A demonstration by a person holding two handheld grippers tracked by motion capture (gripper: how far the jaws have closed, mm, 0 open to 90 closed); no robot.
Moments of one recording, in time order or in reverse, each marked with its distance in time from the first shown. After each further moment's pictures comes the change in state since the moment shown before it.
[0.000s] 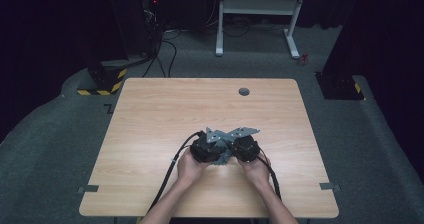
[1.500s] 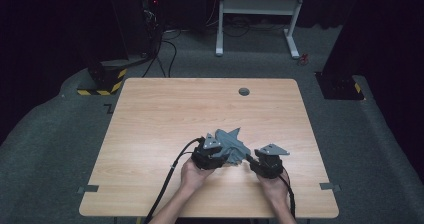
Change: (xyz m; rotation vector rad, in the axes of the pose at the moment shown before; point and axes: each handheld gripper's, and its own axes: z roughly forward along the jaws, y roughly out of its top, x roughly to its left) left arm -0.024 -0.011 -0.018 -0.104 -0.155 -0.047; right arm -0.019 -0.074 -0.036 -0.117 -0.140 0.164
